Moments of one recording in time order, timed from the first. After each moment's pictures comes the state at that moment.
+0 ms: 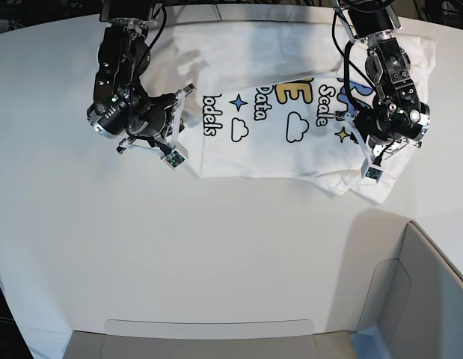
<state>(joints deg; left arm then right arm) -0.1 -6.0 -21.5 103.1 -3.8 -33.7 78.1 -1.6 -5.5 4.0 107.1 9.6 44.4 -83.3</state>
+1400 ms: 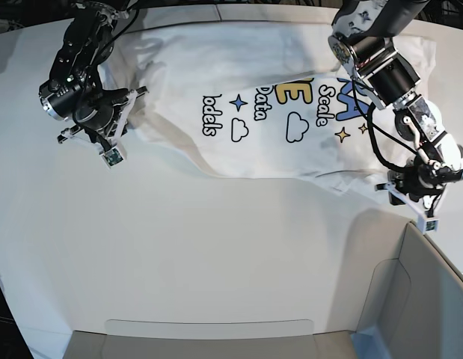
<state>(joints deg) -22.9 -7.5 -42.5 83.0 -0.5 -32.3 68.9 -5.3 -1.4 17.5 117.6 9.6 44.4 -83.2</state>
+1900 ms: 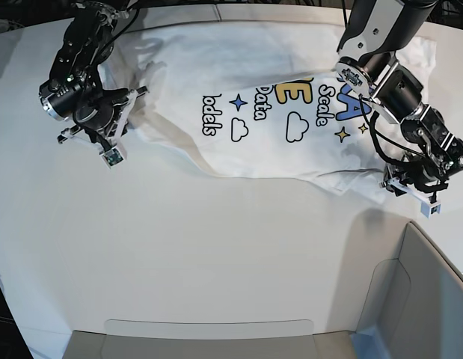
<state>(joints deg) -27.5 -8.5 -49.8 67.8 -0.1 -33.5 68.3 -5.3 -1.4 17.5 117.6 9.6 44.4 -83.2</state>
